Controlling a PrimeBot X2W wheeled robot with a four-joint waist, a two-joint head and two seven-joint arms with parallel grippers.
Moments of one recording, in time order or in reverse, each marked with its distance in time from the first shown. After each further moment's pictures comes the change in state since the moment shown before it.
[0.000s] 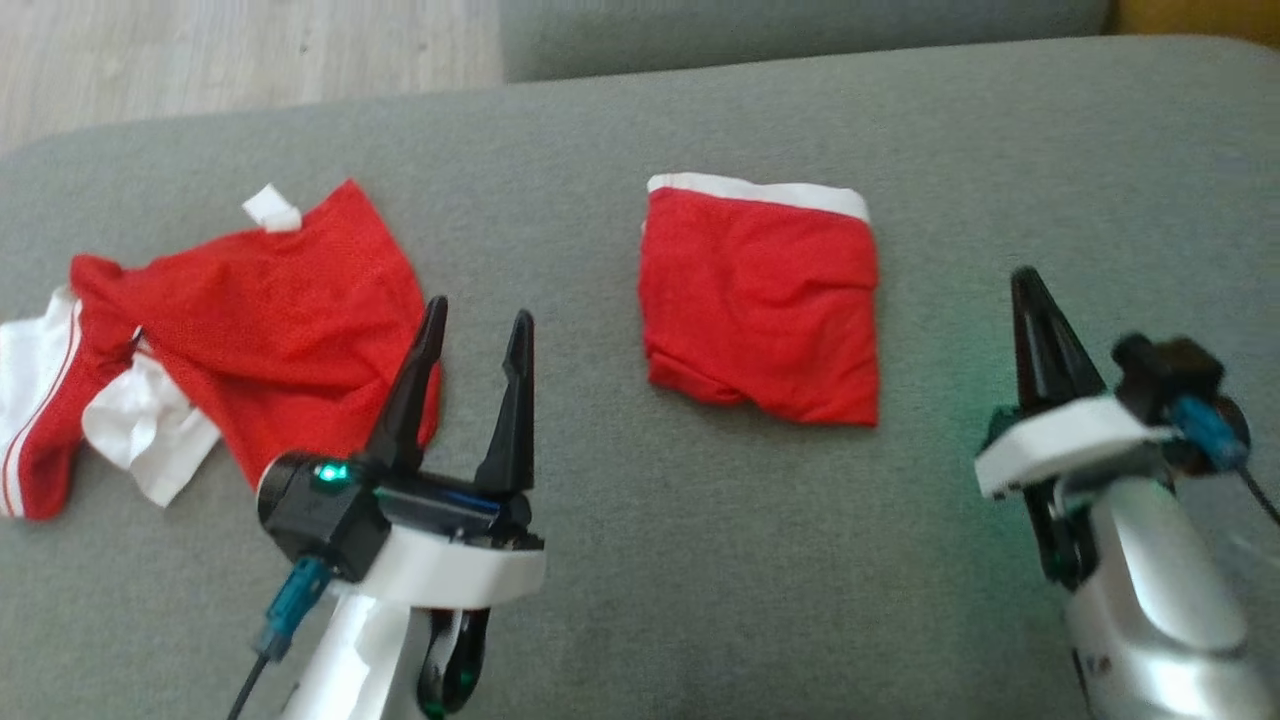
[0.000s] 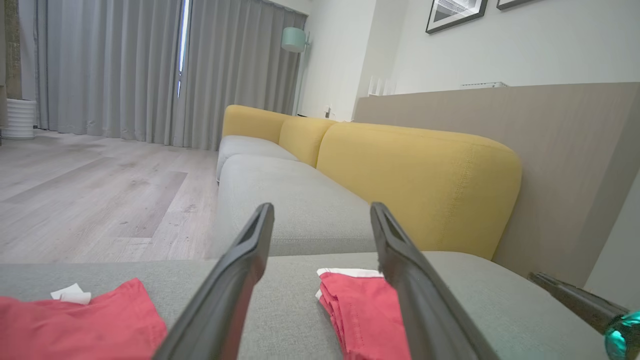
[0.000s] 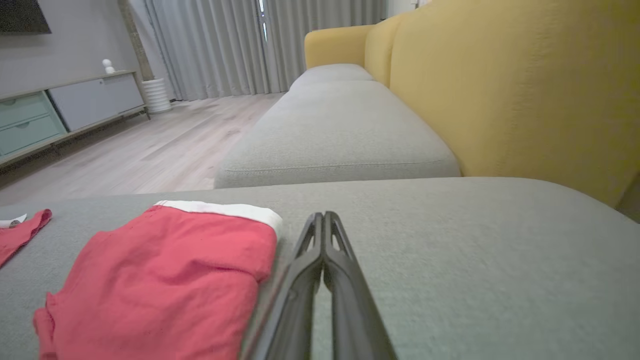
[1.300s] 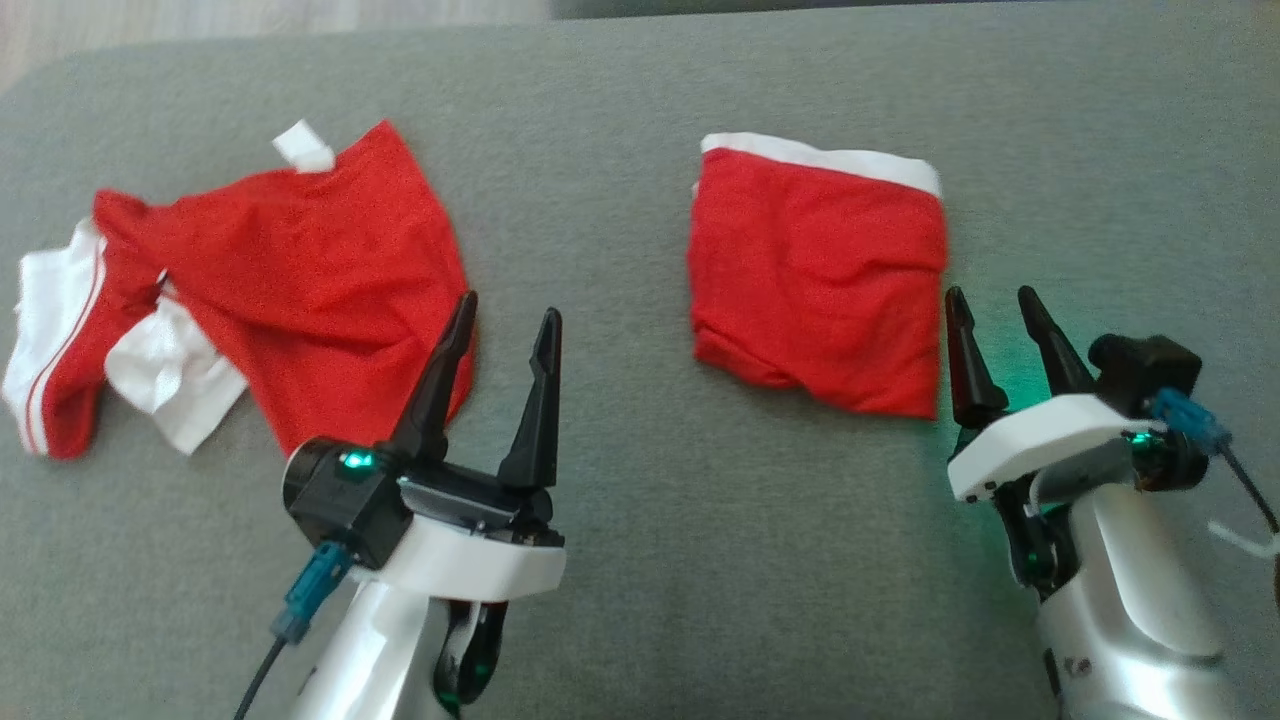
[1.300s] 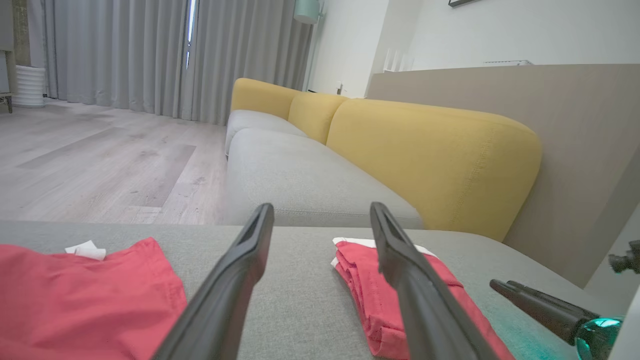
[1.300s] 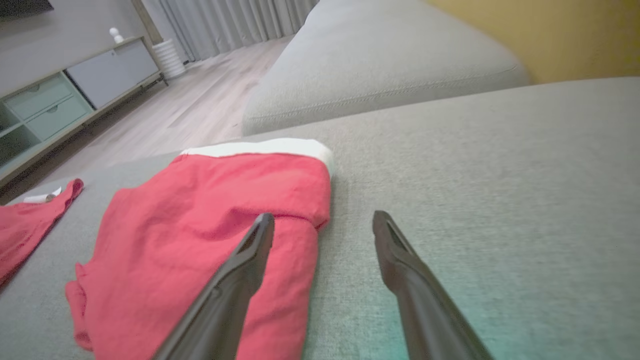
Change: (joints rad) left arm -0.021 0.000 -0.033 0.028 -0.013 -0.013 0.000; right arm 0.050 0.055 -0.020 -0.080 0.088 0.000 0.139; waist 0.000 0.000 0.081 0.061
